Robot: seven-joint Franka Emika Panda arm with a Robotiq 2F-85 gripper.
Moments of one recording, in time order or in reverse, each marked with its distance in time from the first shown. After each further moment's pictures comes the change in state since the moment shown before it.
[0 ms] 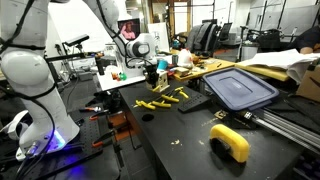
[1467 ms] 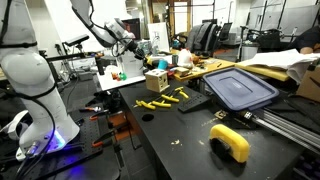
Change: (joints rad) arm 0.035 -0.271 0.273 -0.028 -0.936 -0.111 0.661
